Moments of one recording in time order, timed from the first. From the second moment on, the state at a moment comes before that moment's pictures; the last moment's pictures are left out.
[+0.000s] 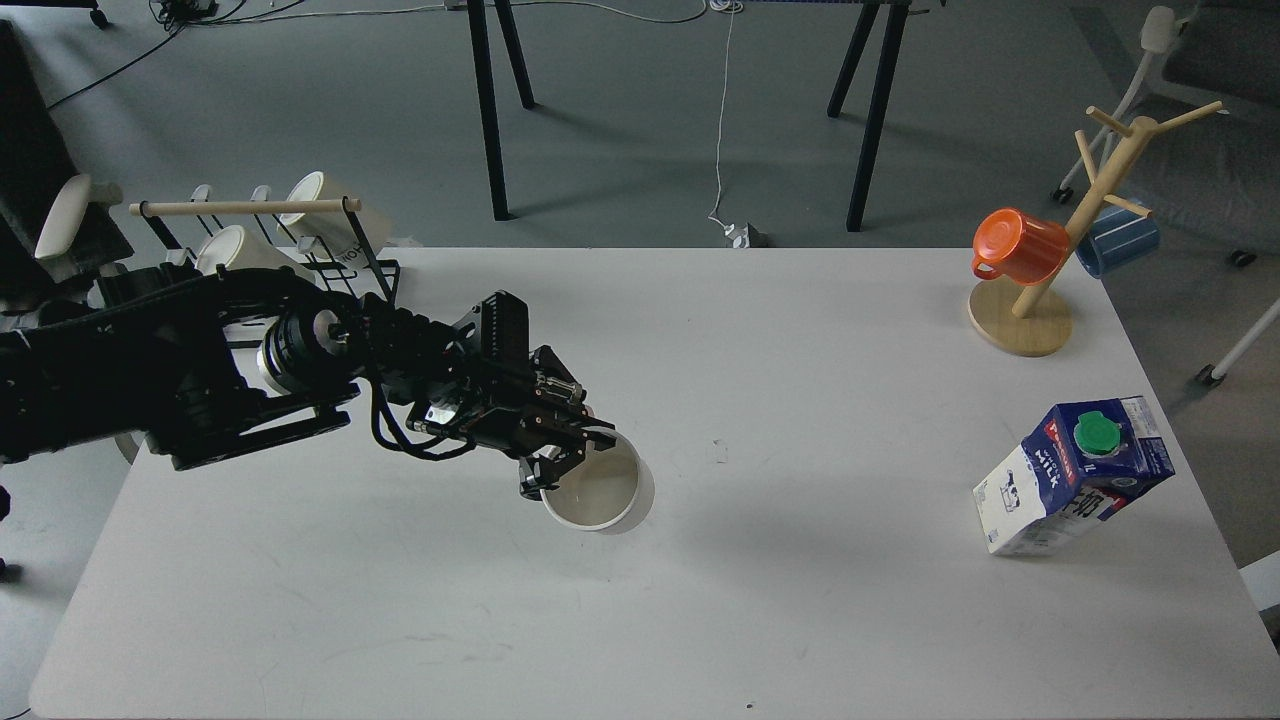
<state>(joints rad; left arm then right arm) -1.16 0.38 0.16 -1.09 2.18 -0.03 -0.49 0.44 -1.01 0.83 1.15 0.67 0.49 0.24</state>
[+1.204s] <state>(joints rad) -1.13 0.30 0.15 -1.03 2.03 -0.04 -0.49 0.44 -1.00 0.84 1.16 0.68 0.49 0.25</state>
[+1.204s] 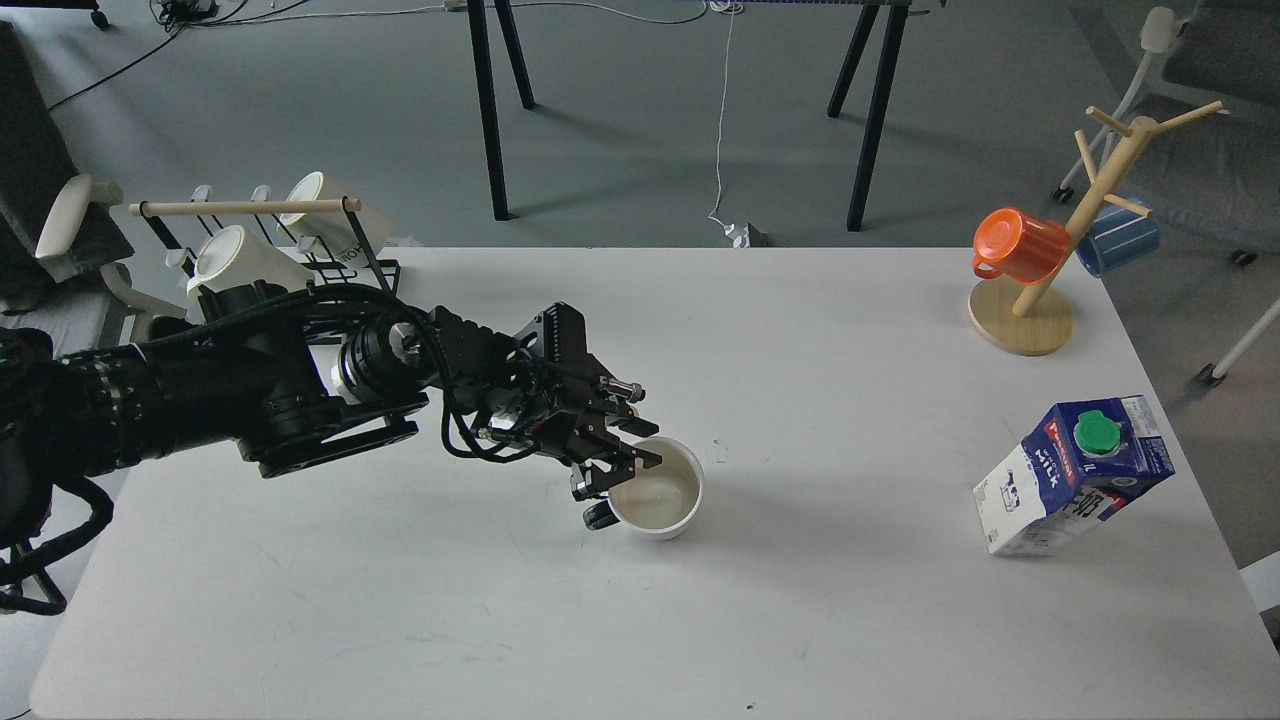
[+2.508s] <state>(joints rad) -0.95 0.67 -0.75 -0.70 0.15 -0.49 -0.49 0.41 -1.36 0.86 1.47 1.33 0.20 -0.06</state>
